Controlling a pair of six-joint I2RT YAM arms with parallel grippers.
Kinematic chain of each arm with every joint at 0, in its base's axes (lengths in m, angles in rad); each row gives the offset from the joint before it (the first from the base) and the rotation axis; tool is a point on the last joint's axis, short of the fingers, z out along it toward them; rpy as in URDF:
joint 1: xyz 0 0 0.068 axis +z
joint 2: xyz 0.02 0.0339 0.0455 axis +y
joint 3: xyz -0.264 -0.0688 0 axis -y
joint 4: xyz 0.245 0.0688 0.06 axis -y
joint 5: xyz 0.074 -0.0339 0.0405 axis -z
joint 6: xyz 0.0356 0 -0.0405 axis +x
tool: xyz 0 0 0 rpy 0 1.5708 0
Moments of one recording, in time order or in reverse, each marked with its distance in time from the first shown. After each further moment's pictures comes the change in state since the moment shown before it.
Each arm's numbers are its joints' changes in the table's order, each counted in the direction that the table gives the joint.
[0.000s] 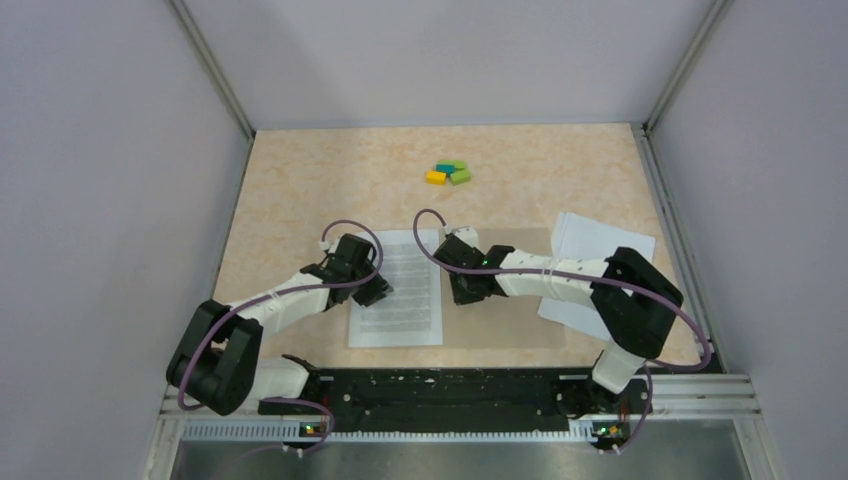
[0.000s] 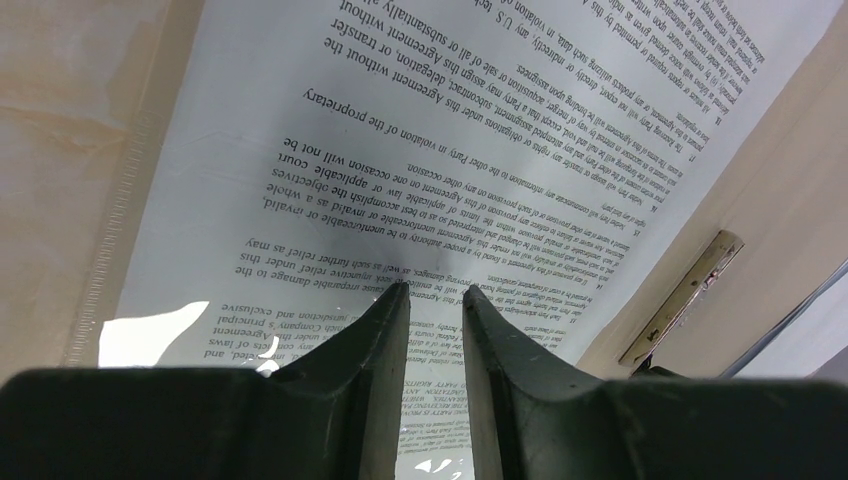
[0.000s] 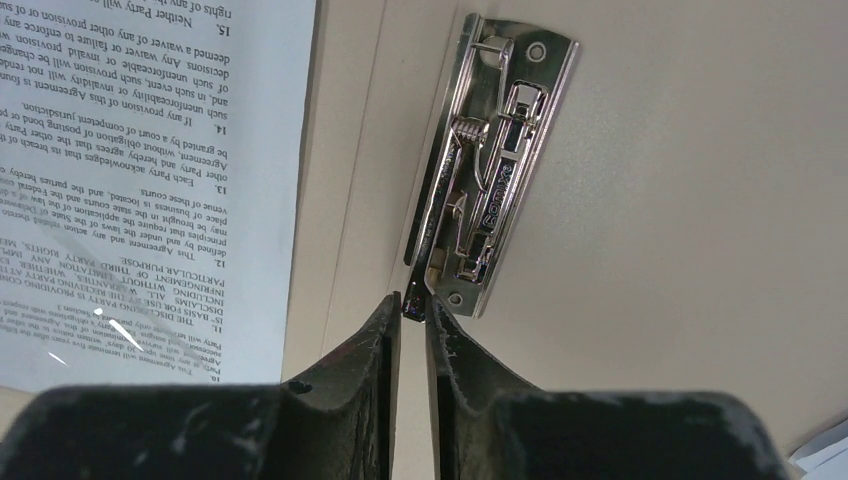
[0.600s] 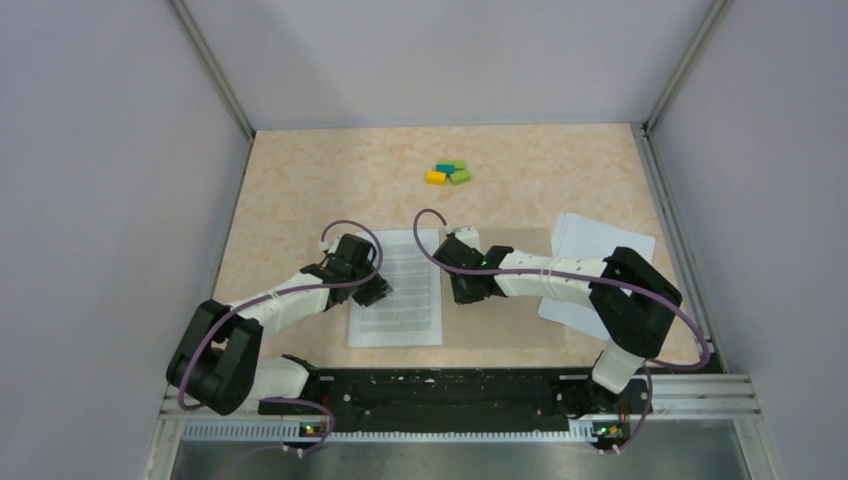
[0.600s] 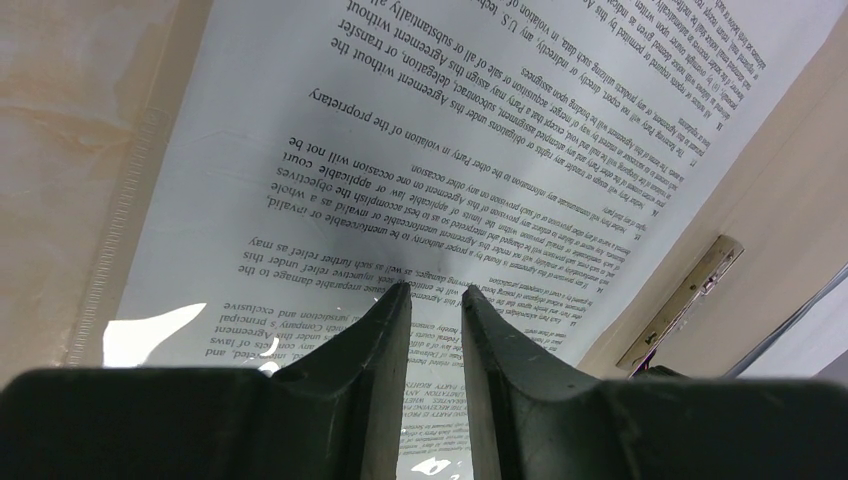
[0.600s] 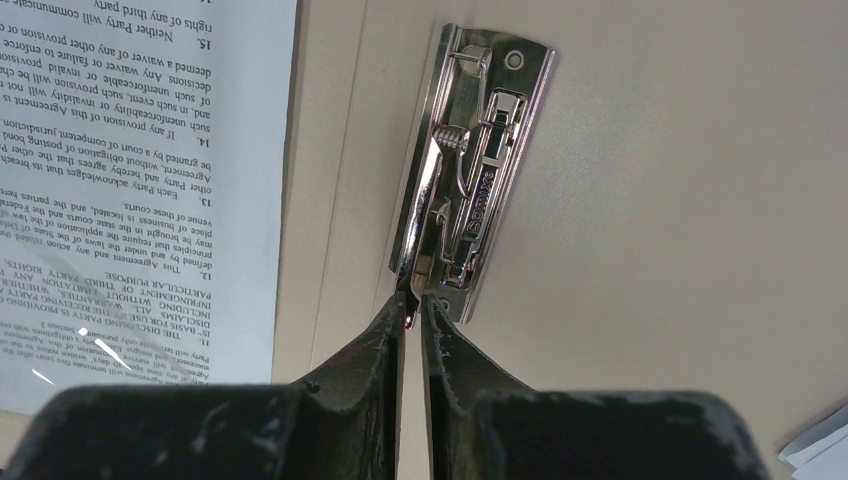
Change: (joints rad) left arm 0.000 0.001 0.000 -0.002 -0.008 -0.008; right arm 0.003 0.013 -0.001 0.000 0.033 0.016
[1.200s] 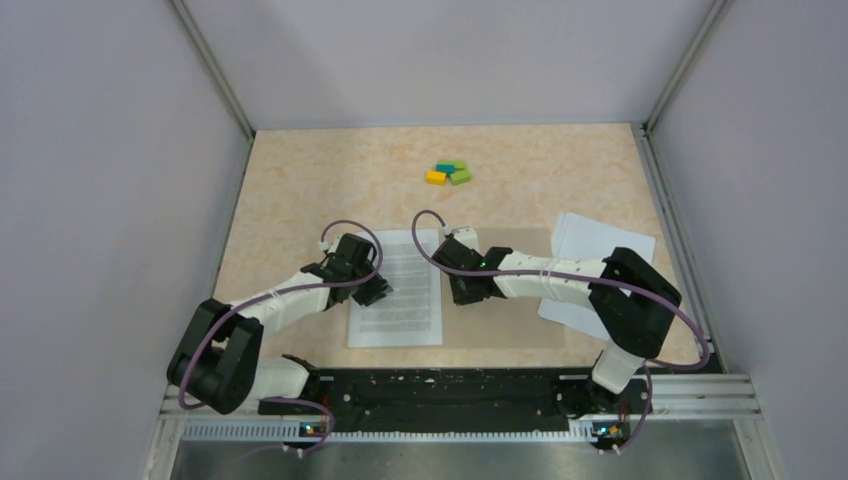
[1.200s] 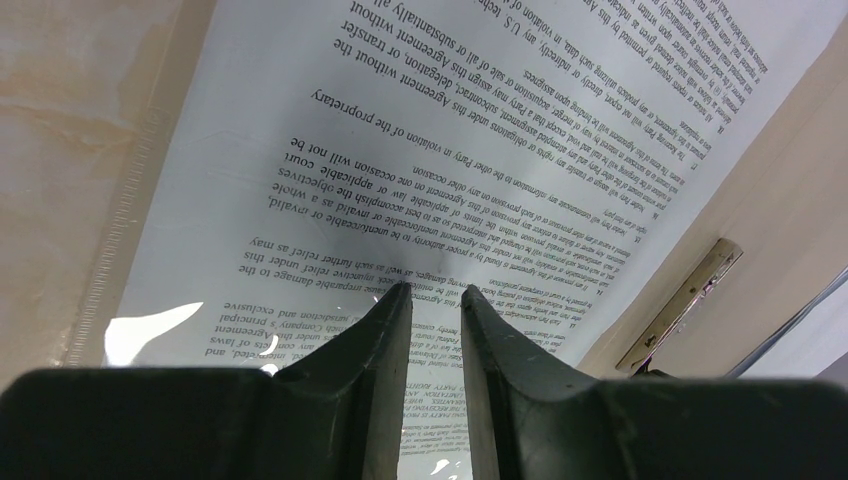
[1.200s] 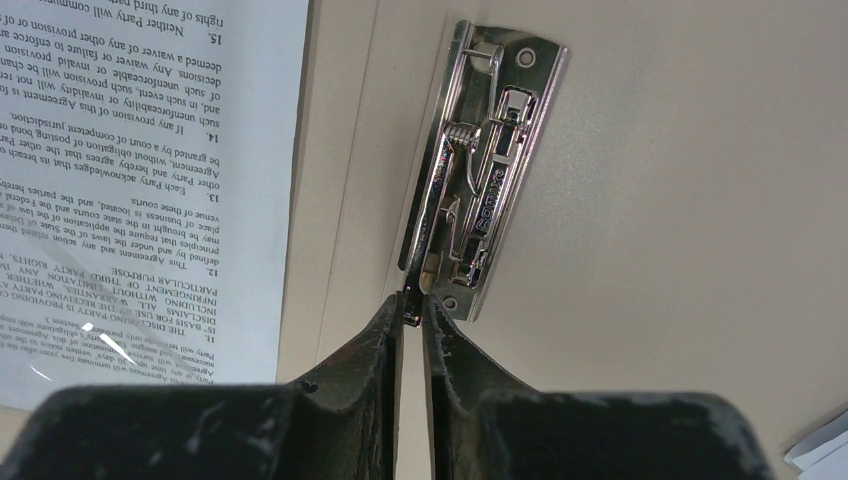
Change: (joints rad) left arm 0.000 0.006 0.005 -0.005 -0.001 -0.007; right arm 0.010 0.001 0.000 0.005 0.004 0.000
